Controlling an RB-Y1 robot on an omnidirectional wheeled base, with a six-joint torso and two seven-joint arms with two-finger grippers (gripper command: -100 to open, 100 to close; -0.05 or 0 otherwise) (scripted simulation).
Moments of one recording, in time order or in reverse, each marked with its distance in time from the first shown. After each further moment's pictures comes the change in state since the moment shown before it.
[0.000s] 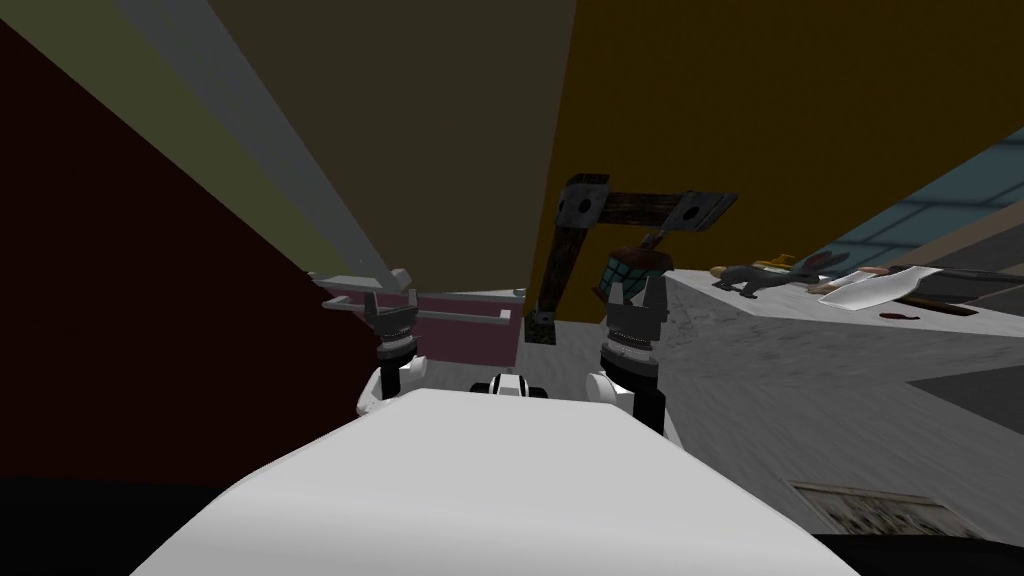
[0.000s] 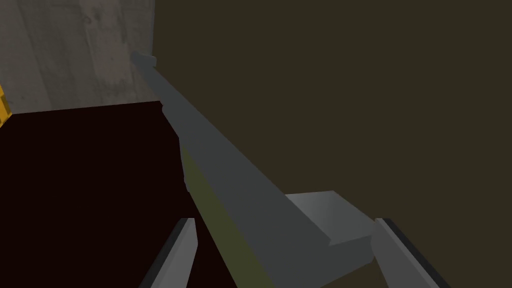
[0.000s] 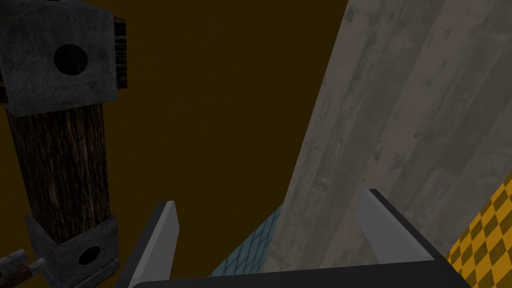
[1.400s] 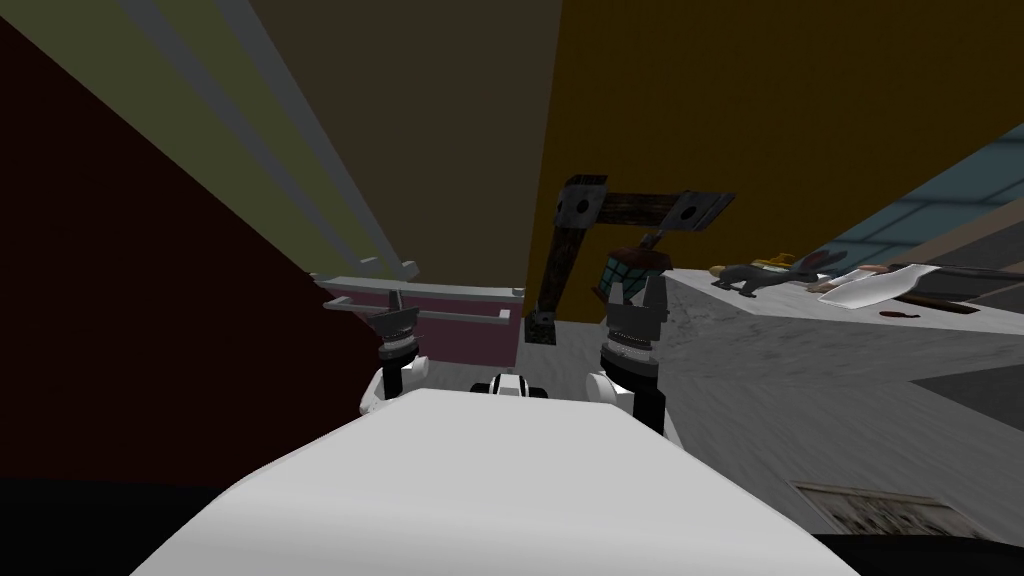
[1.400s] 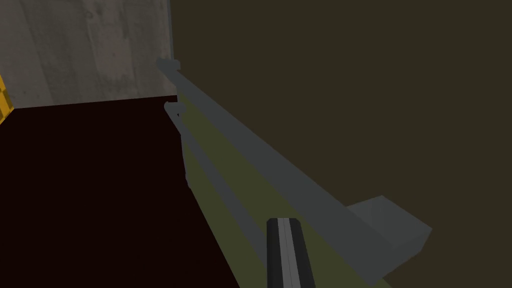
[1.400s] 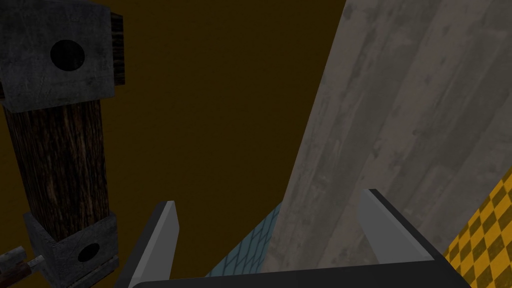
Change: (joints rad) left arm -0.001 -0.021 0.000 -0.003 0.000 0.006 0.003; right arm 0.000 0.000 0.000 0.000 0.000 0.000 0.000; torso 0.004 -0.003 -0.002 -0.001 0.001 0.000
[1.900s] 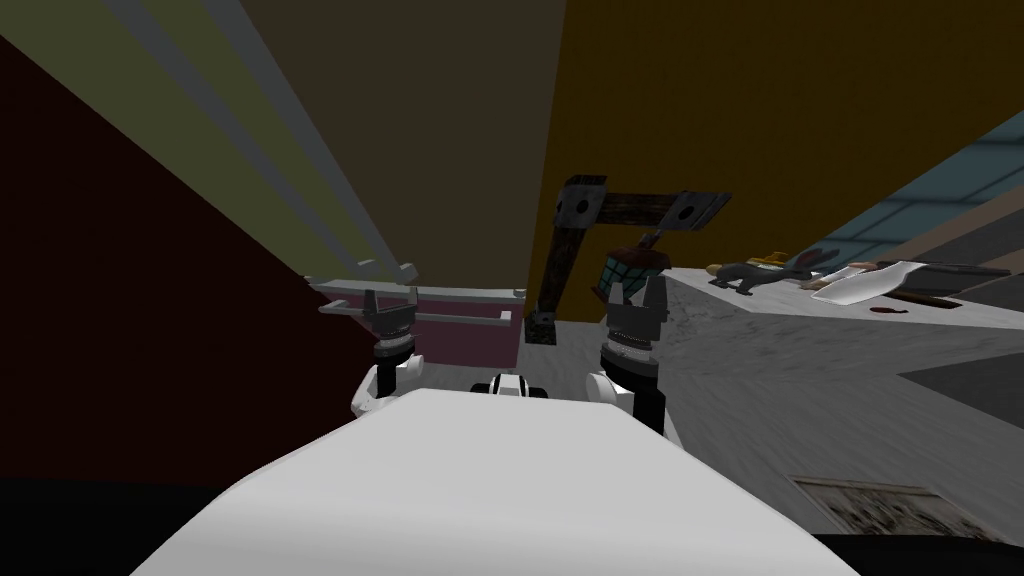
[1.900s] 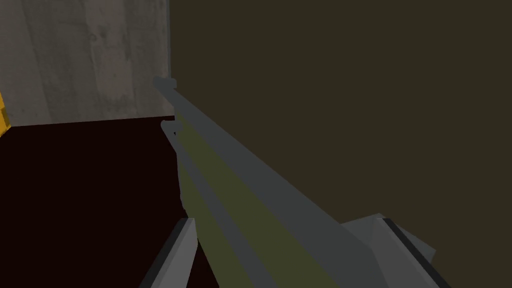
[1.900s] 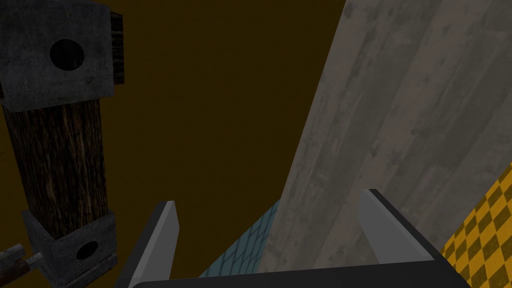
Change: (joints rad) left arm 0.000 0.074 -0.012 0.000 -0.001 -0.009 0.011; right arm 0.000 0.000 0.000 0.000 0.000 0.000 0.000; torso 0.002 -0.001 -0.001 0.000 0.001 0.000
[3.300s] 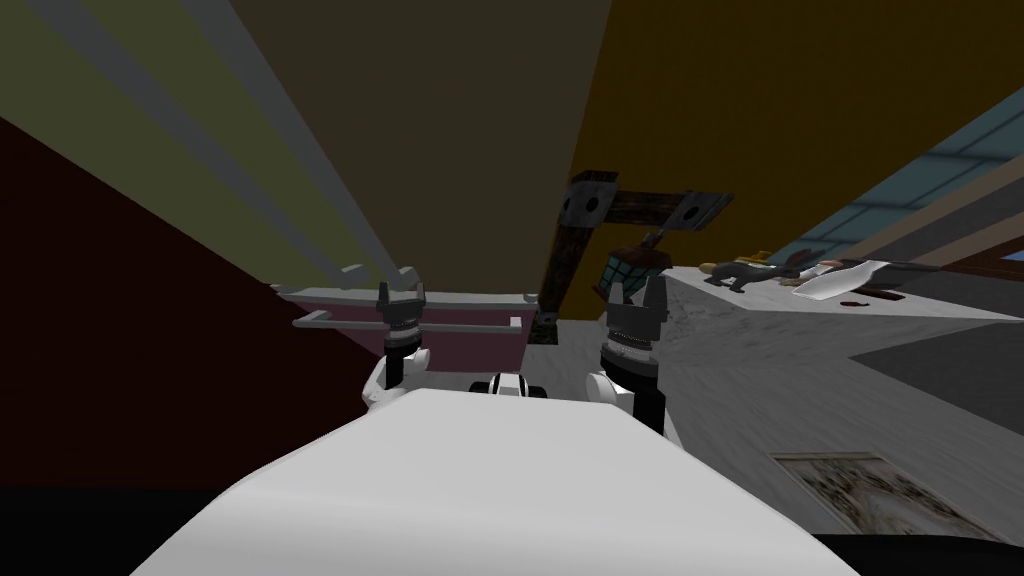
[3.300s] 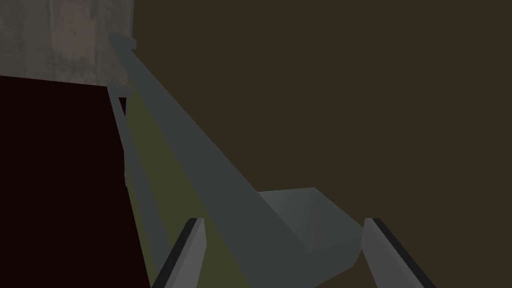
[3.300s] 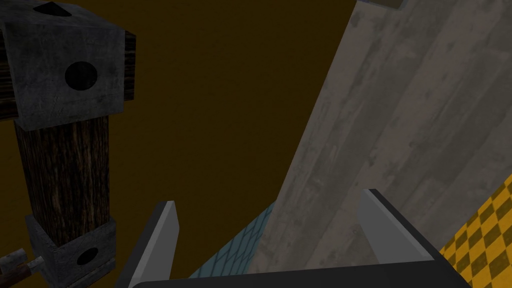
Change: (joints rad) left arm -0.043 -0.002 -0.037 -0.010 0.006 0.095 0.073; right arm 0.000 0.000 0.000 0.000 0.000 0.000 0.000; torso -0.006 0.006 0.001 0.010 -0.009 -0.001
